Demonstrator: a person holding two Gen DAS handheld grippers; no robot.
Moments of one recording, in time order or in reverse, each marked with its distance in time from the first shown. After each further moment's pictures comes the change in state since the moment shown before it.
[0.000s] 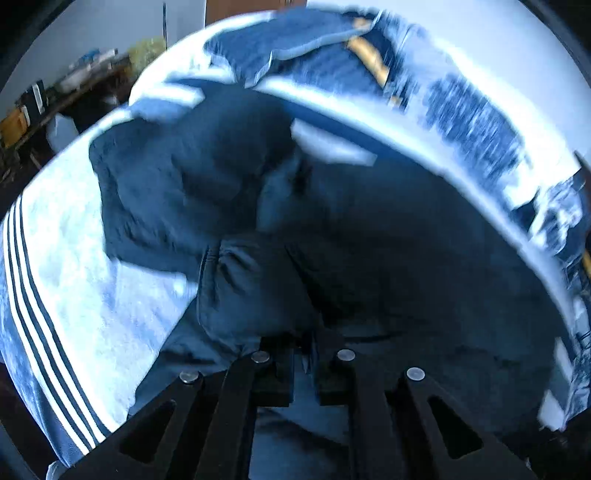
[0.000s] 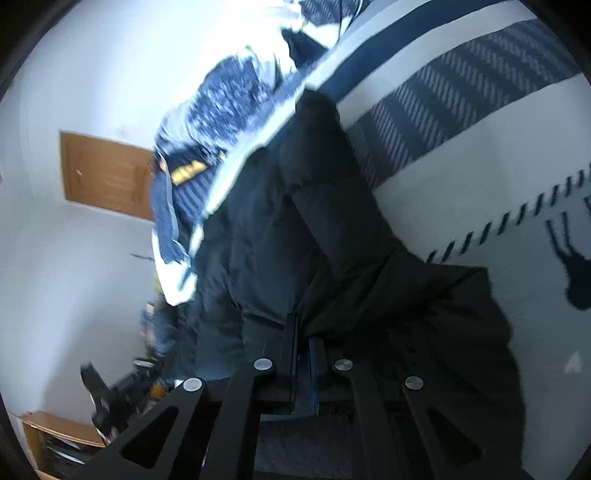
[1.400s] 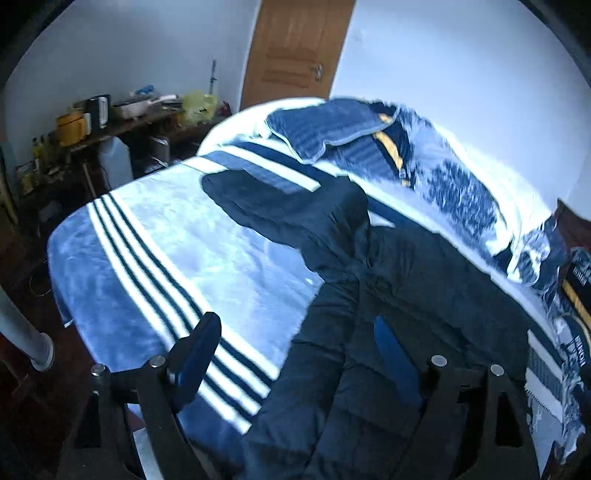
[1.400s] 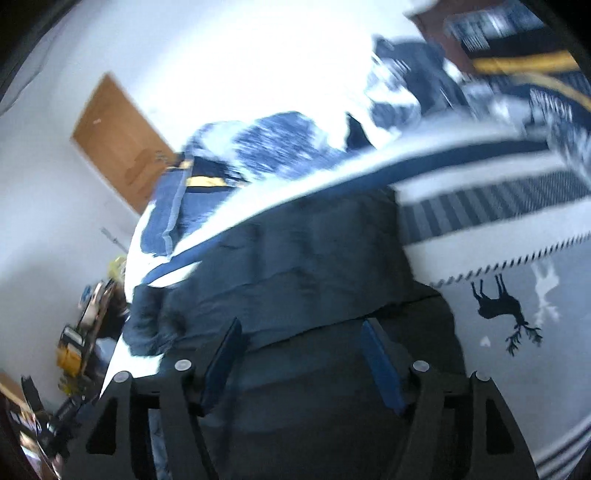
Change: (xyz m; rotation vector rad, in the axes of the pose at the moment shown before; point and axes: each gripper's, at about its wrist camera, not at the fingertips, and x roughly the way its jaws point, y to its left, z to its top) left arm -0.172 0.092 -0.111 -0.088 -0.353 0.000; right arm -0.131 0.146 -0.123 -0.419 -0.347 -0.224
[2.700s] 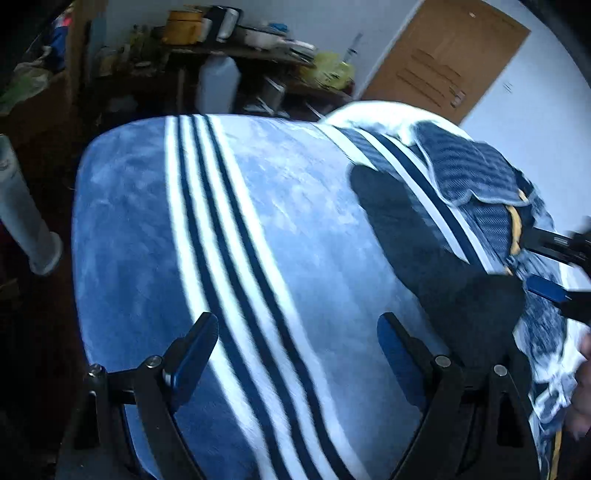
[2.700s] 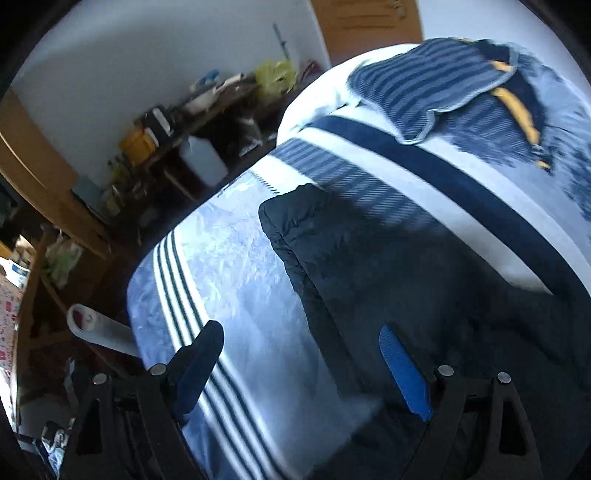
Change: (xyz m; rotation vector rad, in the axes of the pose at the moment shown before) left arm 0.145 0.176 0.055 -0.481 0.059 0.188; right arm 0.330 0.496 -0.043 -0.719 0.599 0.345
